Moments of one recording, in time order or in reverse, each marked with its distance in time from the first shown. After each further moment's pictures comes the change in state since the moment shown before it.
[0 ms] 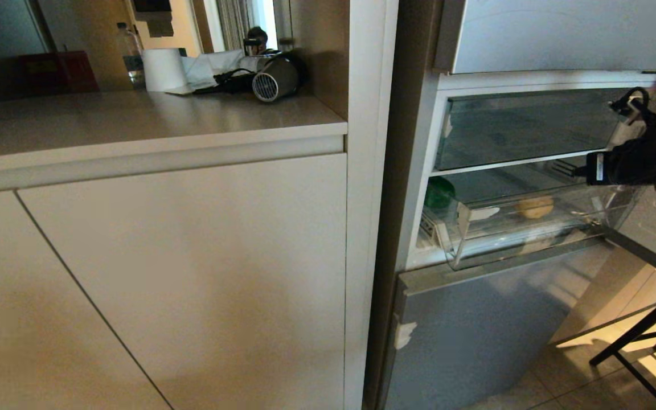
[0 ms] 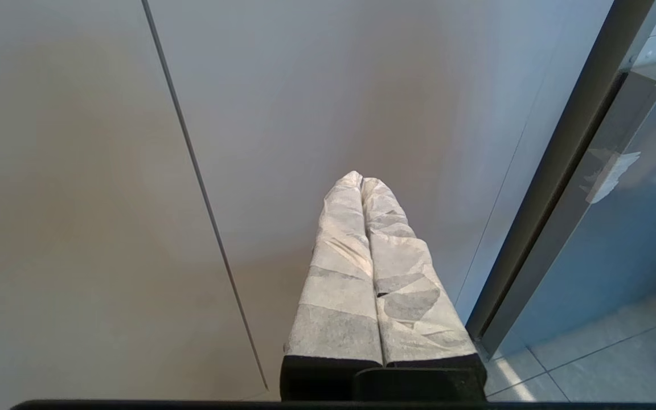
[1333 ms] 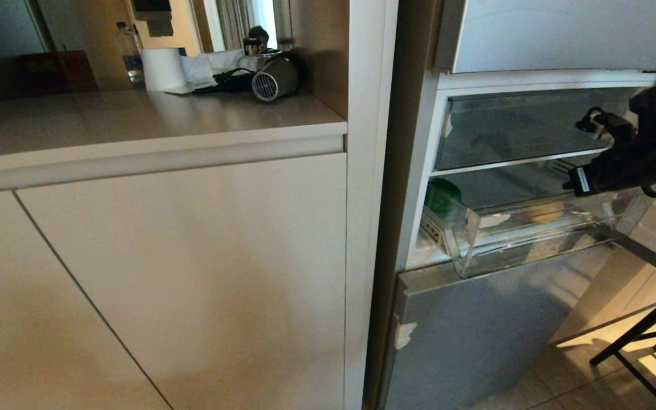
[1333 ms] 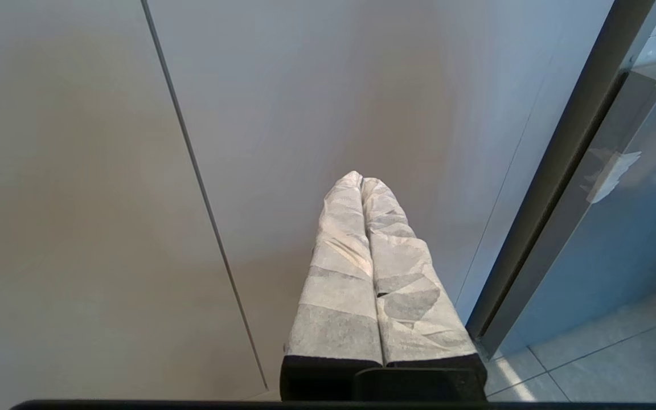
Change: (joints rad) left arm 0.000 0.000 0.000 0.000 0.000 0.000; right arm 0.013 0.160 -0.290 0.301 -0.087 -0.188
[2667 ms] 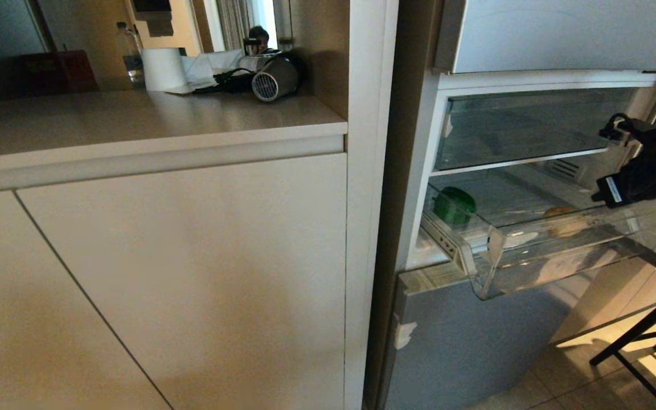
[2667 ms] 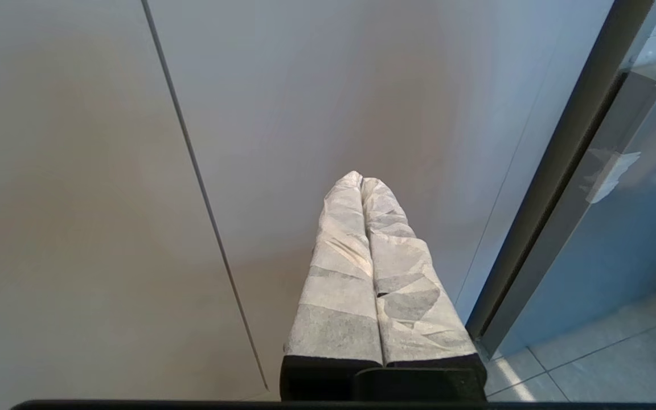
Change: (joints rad) left arm 0.000 0.000 0.000 0.000 0.000 0.000; right arm -0.061 -0.084 0.088 0.079 -0.034 -0.070
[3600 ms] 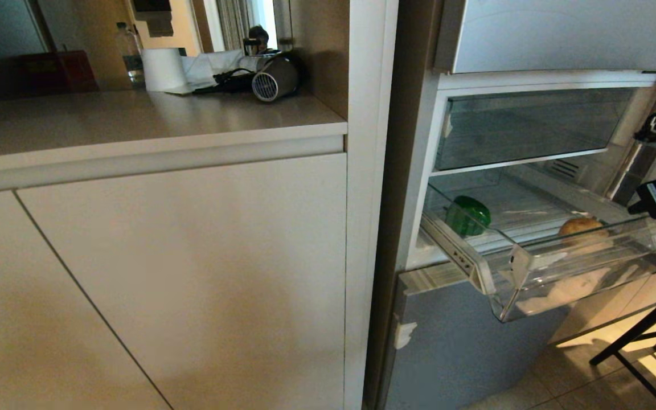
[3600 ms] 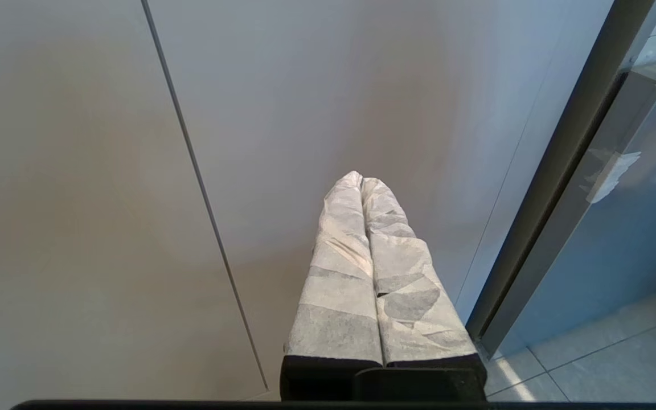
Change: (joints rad) left arm -0.001 0.000 0.000 0.000 0.000 0.000; right arm -0.059 -0.108 0.044 0.165 0.005 -0.043
